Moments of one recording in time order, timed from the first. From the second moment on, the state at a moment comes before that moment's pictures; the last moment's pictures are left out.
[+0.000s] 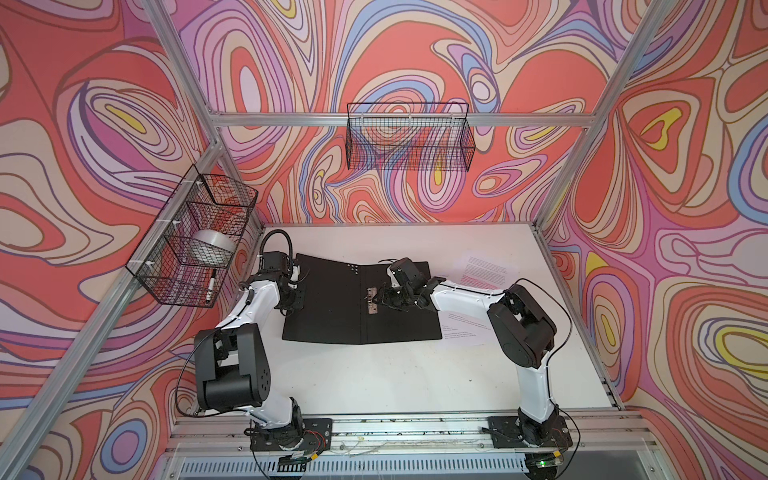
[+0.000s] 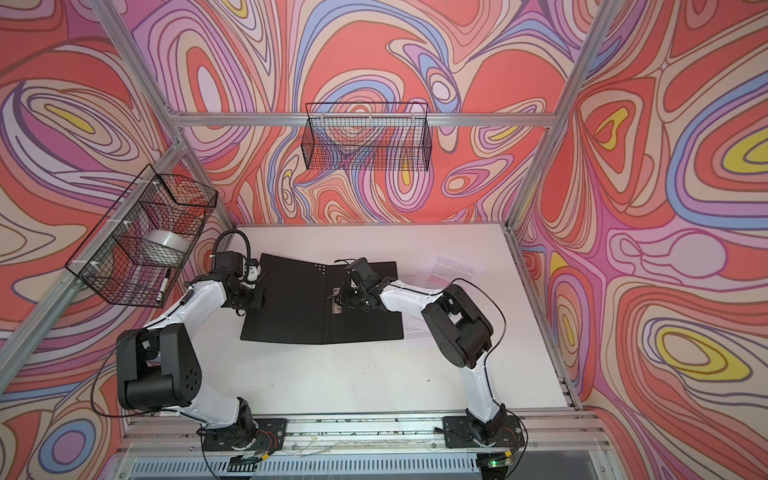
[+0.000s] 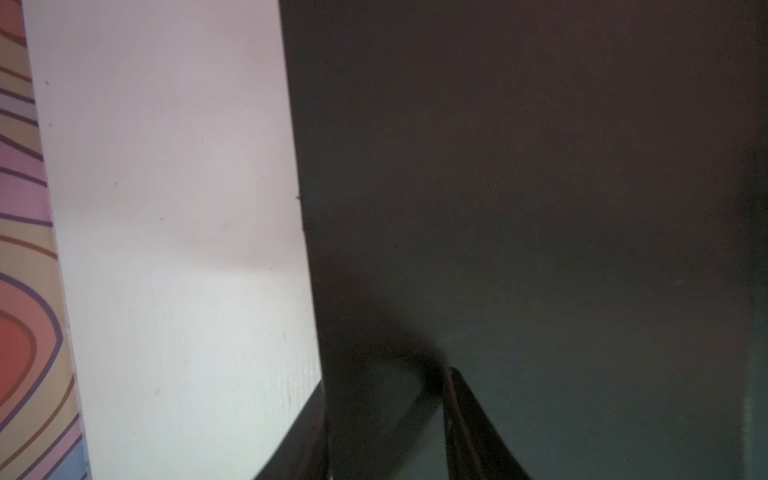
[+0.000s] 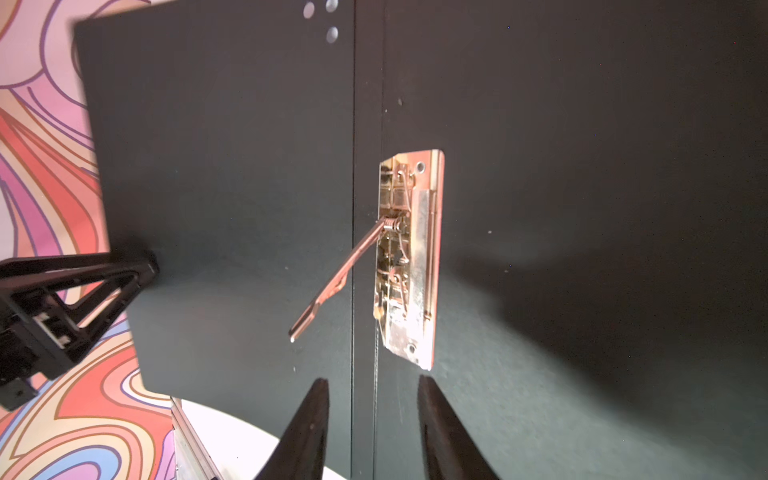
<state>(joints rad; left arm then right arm) 0.14 1.57 1.04 -0.67 0.00 0.17 0.72 2.04 1.39 -0.17 -0.29 0.88</state>
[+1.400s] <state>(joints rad) 0.16 1.42 1.10 -0.84 0.31 0.26 0.72 2.34 1.85 -0.40 -0.39 0.74</state>
